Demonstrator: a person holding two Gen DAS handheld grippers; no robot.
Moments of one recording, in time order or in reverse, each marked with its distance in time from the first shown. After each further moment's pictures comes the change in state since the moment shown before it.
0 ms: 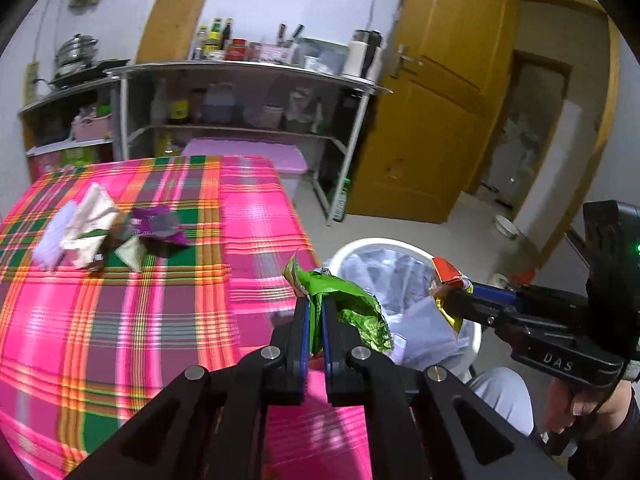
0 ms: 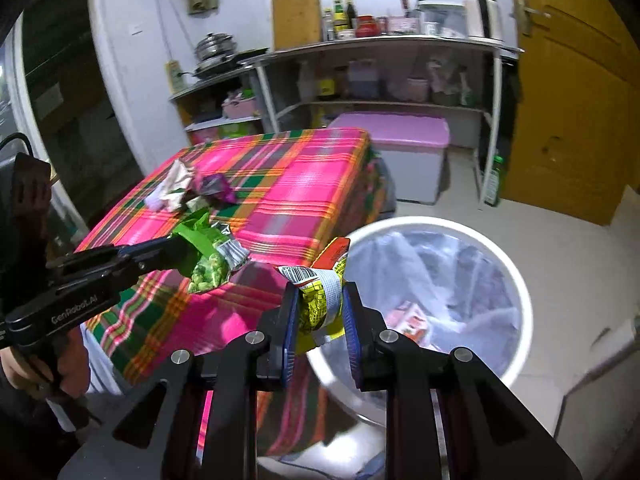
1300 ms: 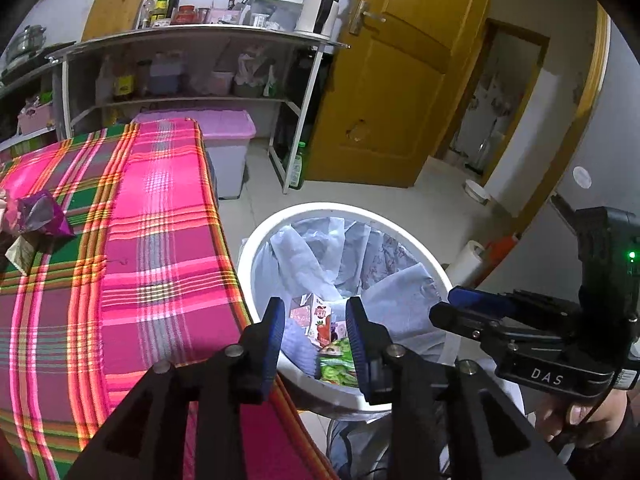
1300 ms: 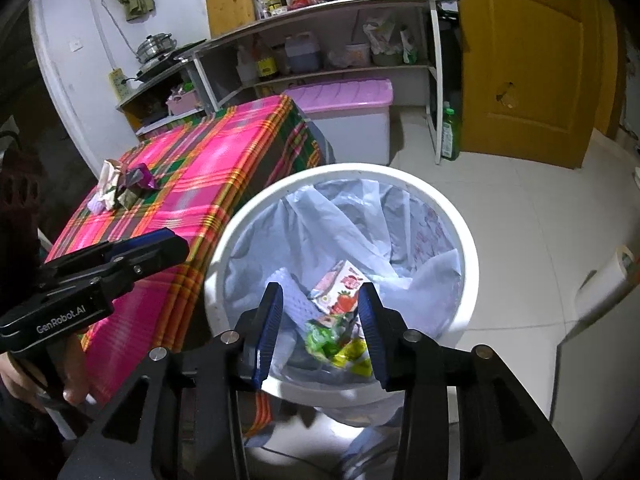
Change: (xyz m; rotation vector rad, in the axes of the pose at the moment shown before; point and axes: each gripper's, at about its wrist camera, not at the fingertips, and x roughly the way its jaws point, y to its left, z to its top) left arm 0.084 -0.050 -0.002 0.050 0.118 -0.114; right arm 0.014 -0.068 -0.026 0.143 0.073 -0.092
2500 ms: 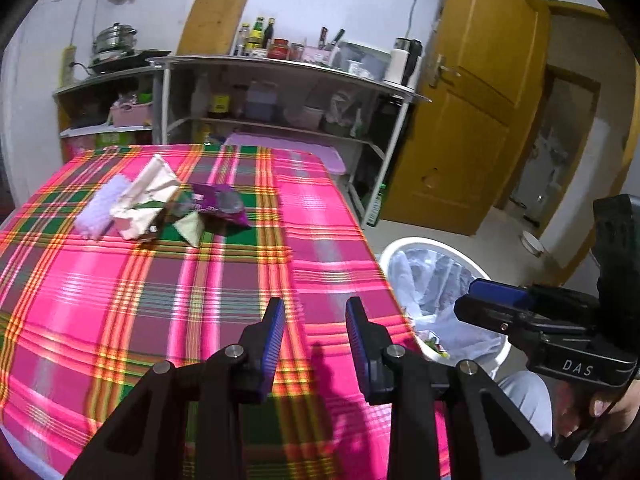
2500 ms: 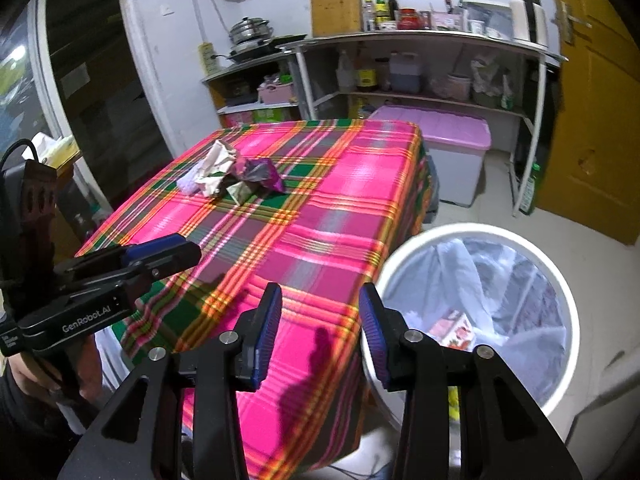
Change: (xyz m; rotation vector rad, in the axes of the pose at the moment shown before) left arm -0.112 0.083 -0.033 -0.143 -0.147 0.226; right arm 0.003 0.125 0.019 -0.242 -0.029 0.192
